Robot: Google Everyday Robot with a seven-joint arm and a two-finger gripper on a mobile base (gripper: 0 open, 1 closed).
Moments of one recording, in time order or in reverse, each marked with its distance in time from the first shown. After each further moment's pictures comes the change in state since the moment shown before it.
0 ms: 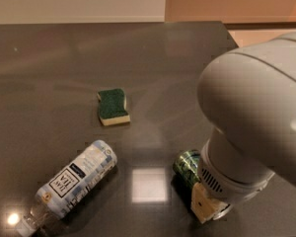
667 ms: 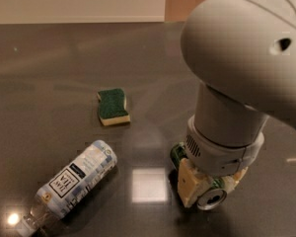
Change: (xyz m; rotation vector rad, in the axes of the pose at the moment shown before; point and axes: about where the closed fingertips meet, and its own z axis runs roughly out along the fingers) arm 0.017 -0.013 -0.025 0.095 -0.108 0.234
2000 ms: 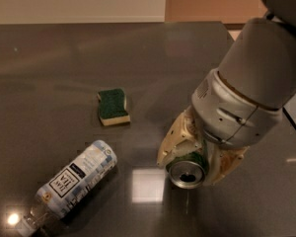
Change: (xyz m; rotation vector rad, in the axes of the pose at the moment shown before) arm 0.015 -0.038 -0.063 0.369 0.023 0.471
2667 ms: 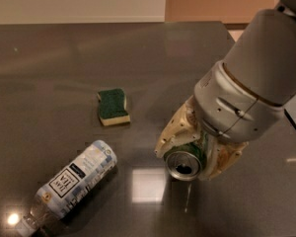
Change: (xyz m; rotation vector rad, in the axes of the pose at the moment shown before) arm 0.006 -0.009 -0.008 0.057 0.036 0.115
